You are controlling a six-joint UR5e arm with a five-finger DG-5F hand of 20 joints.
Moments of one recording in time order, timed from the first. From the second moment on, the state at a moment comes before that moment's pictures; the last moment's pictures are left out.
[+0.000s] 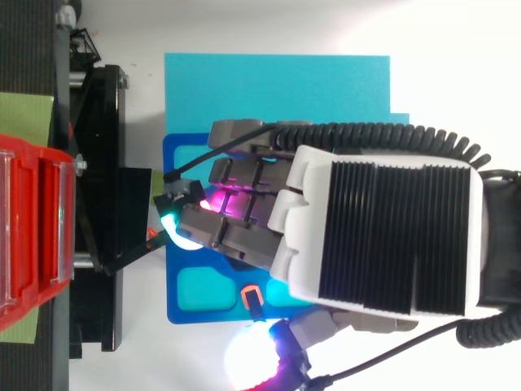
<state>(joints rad) 0.24 -2.24 -0.97 -3.25 -1.37 -1.41</state>
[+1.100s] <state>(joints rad) 0.23 -2.24 -0.99 -3.26 -1.38 -1.40</state>
